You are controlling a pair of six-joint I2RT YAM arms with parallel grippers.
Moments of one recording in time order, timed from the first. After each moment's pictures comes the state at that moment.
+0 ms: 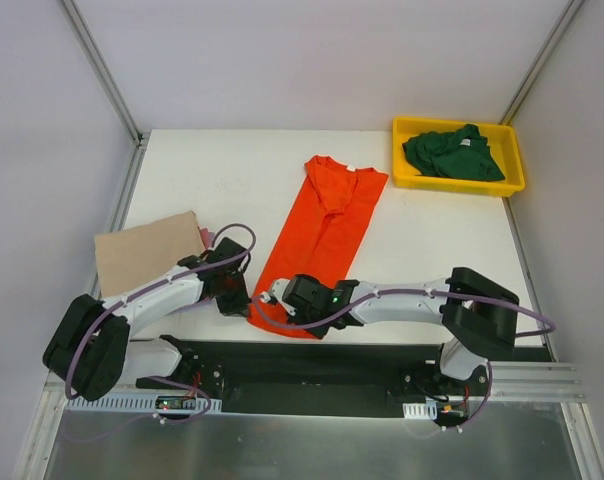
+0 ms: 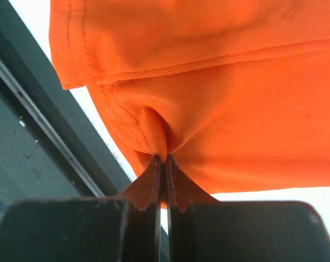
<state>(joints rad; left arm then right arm) -0.55 1.25 0.58 -0.62 0.11 -0.87 1.25 1.66 0.94 -0.43 0.07 0.06</state>
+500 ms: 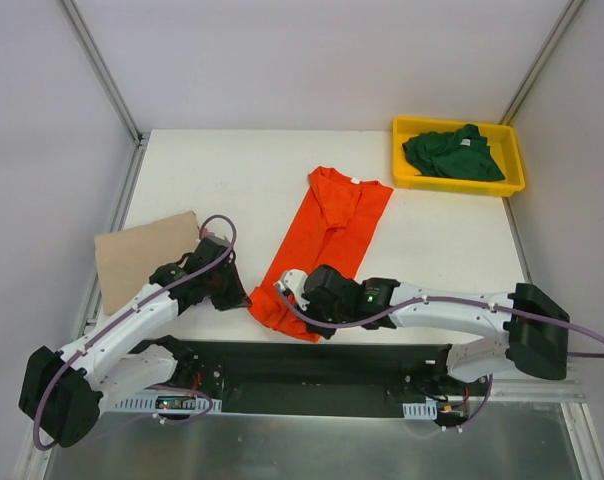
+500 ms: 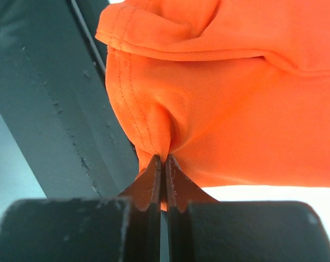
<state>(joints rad) -0.55 0.93 0.57 -0.71 0.13 -0.90 1.24 1.38 0.86 -0.42 -0.11 0.11</state>
